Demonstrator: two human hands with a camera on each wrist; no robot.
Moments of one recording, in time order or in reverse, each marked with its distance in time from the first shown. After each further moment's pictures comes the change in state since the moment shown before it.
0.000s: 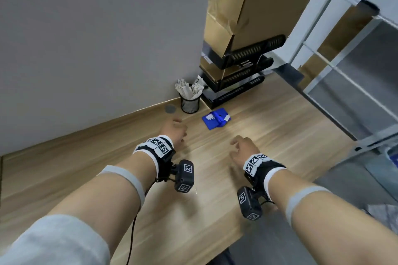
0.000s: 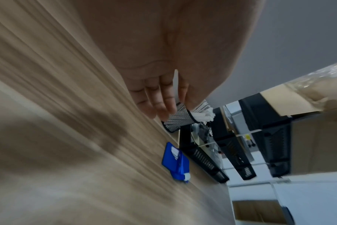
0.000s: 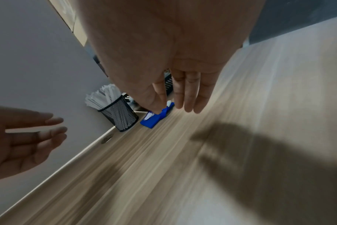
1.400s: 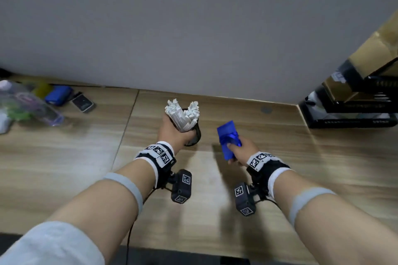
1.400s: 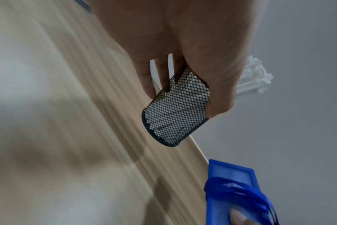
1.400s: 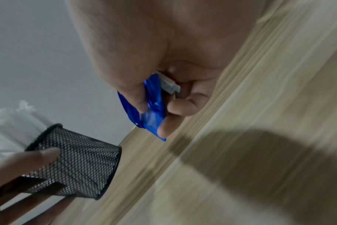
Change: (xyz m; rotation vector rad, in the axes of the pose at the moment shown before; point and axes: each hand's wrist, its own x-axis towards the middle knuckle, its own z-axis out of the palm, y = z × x) left_hand -0.132 -0.126 -0.216 -0.074 0.628 0.082; right_hand -0.057 -0.189 0.121 0.175 -0.431 -0.396
